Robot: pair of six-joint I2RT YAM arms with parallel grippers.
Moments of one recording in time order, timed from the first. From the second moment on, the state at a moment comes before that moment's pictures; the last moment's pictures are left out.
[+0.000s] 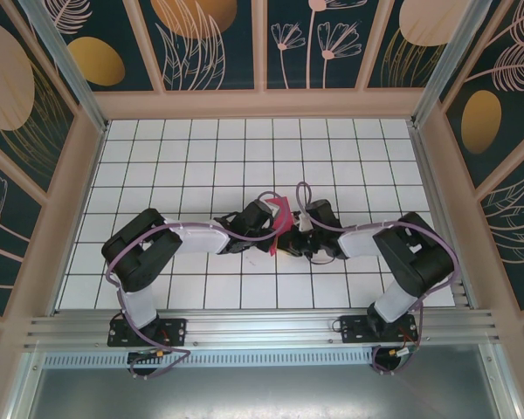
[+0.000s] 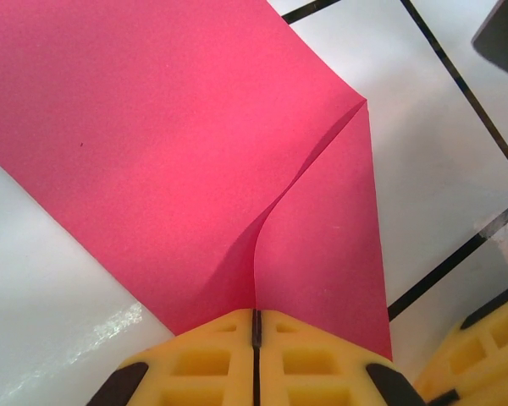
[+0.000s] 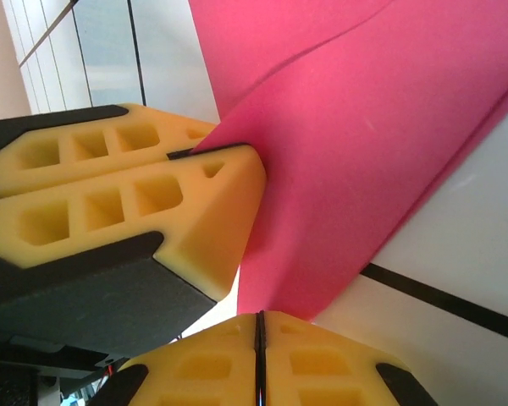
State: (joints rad) left arm -0.87 1.84 0.91 0.02 0.01 -0.37; right arm 0.59 1.63 0.53 0.27 -0.63 0.90
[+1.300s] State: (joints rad) left arm -0.87 1.84 0.91 0.02 0.01 -0.36; right arm 0.65 1.65 0.51 0.31 -0.60 0.97
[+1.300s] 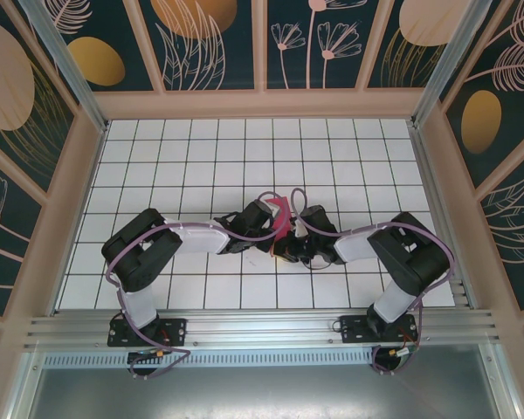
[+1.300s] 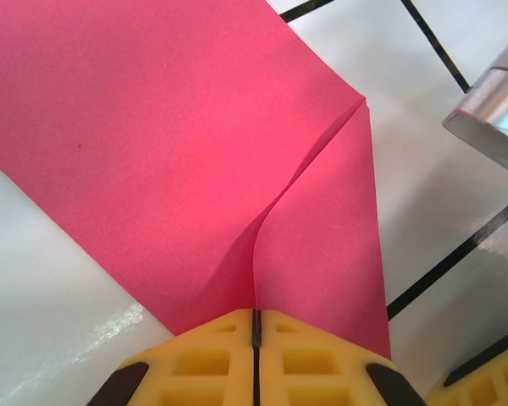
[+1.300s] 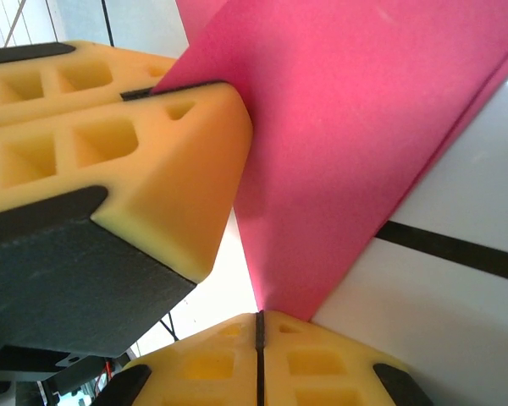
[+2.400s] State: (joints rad) left arm -0.87 1.83 0.91 0.02 0.00 -0.35; right arm 0.72 1.63 0.53 0.25 -0.47 1.08
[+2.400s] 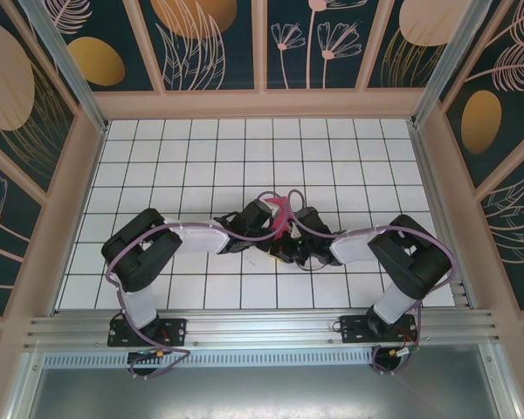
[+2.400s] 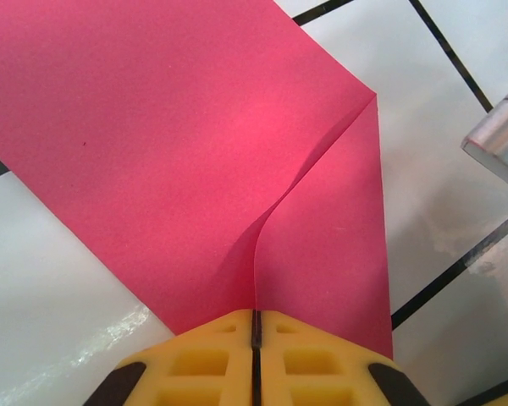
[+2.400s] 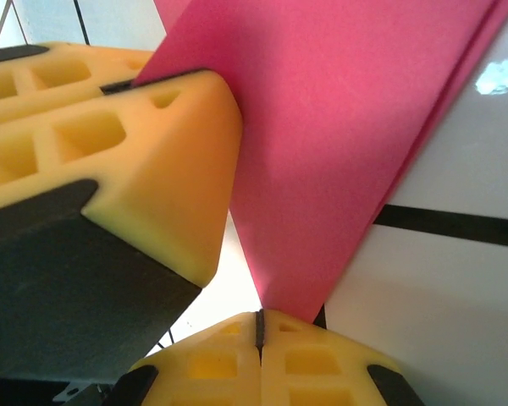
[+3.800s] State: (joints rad) left arm -0.82 1.78 1.01 -0.09 0.14 -0.46; right arm 0.50 1.75 0.74 0.11 -0.51 0.89
